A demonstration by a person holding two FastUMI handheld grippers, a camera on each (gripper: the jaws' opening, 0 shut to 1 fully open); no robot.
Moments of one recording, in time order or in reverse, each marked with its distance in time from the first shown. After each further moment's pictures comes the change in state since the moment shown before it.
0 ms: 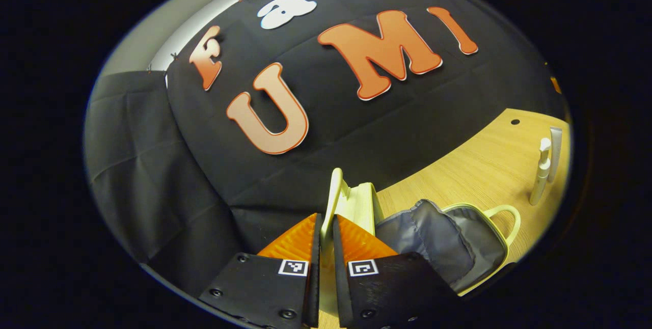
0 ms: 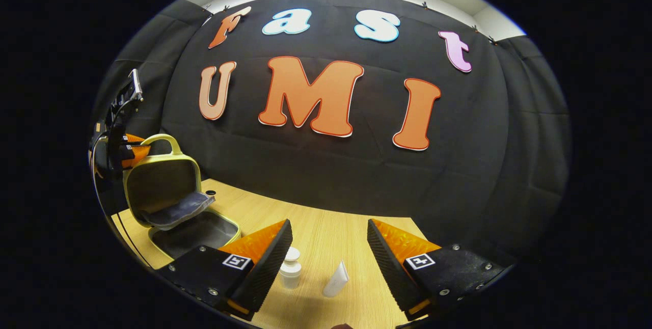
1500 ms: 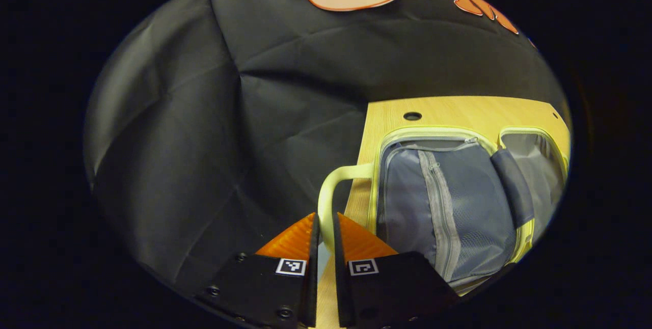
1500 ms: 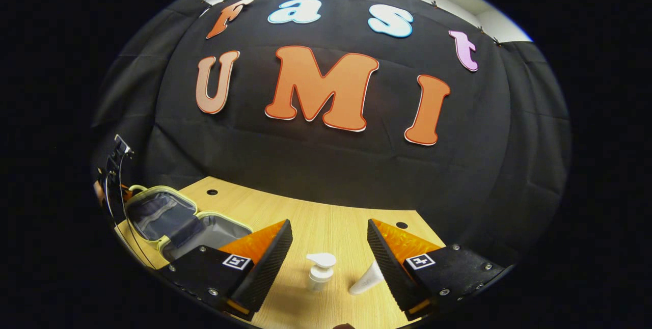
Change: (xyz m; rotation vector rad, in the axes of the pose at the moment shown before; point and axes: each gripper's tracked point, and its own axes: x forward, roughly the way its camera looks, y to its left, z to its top) left arm 0.127 0.103 -0.318 -0.255 0.544 -0.013; right arm 0.013 0.062 0.007 0.015 0.075 -0.053
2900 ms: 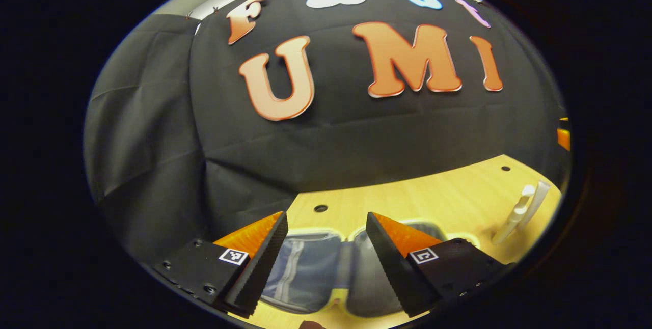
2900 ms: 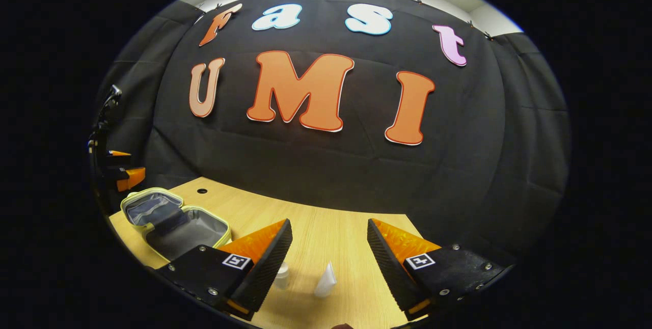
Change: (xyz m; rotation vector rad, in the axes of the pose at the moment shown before) left arm -0.241 -0.232 0.186 -0.019 -0.499 -0.150; right arm 0.006 -0.096 -0.018 0.002 -0.043 0.028
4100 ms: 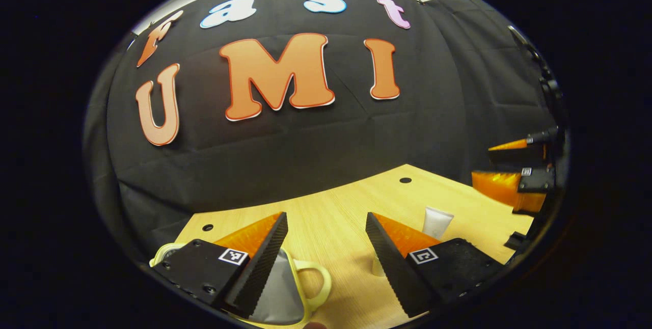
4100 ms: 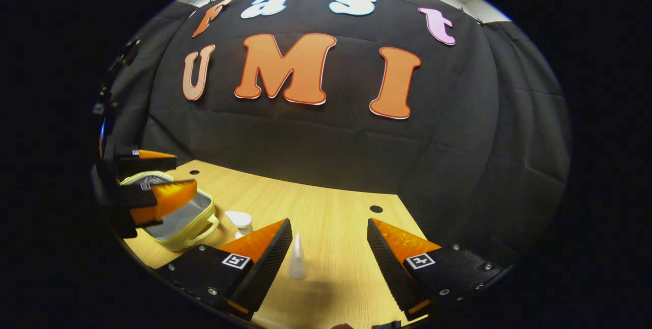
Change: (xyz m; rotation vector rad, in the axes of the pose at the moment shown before) left arm -0.032 -0.288 0.020 0.060 -0.041 -0.458; right arm -0.004 -0.053 -0.060 0.003 0.094 -0.011
